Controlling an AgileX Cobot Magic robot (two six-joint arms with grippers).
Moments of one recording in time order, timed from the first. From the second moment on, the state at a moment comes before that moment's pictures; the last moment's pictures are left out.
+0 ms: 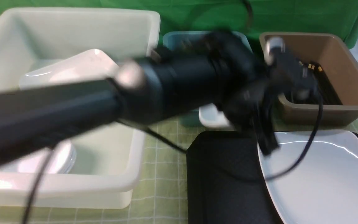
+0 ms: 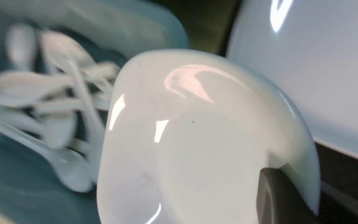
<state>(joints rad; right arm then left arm) 0.22 0.92 -1.10 0.35 0.81 -0.24 -0.92 1.82 -1.68 0.29 0.82 0.08</state>
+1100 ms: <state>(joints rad) 0.75 1.67 -1.65 0.48 0.83 -0.38 -0.23 1.44 -0.96 0.09 0.81 0.06</state>
